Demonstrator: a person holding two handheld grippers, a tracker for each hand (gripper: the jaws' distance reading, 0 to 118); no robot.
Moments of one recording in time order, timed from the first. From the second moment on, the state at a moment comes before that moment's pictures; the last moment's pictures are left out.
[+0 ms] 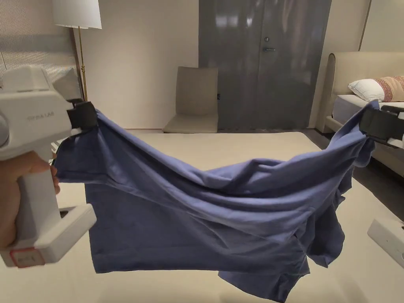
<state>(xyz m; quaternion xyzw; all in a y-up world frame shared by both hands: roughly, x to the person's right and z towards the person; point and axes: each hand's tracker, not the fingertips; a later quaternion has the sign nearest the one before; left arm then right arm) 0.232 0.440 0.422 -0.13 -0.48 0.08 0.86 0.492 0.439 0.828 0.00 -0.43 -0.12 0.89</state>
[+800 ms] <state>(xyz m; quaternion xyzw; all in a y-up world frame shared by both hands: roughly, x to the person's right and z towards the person) 0.364 0.463 0.310 -0.09 -0.44 0.13 0.89 0.636 0.443 0.732 0.03 -0.49 -0.10 0.87</state>
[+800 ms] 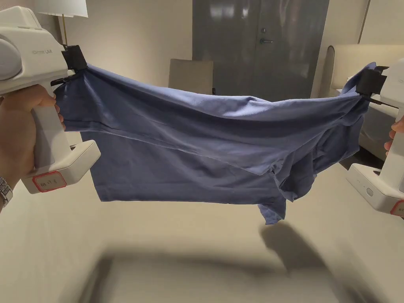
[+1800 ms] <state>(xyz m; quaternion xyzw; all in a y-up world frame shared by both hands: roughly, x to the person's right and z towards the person) 0.138 0.205 0.467 -0.36 -0.38 0.02 0.85 0.452 0.233 0.877 -0.20 -0.48 -0.22 0.83</state>
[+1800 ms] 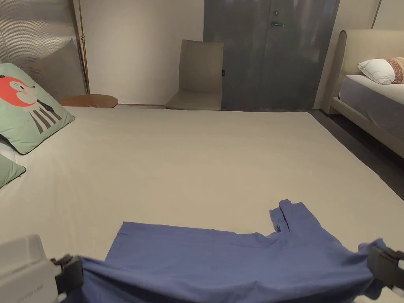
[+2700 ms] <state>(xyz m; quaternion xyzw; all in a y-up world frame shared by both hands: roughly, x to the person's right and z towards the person) 0.110 0.157 0.470 -0.35 -0.37 0.00 0.86 0.429 0.171 0.903 -0.22 -0.54 -0.15 0.80</state>
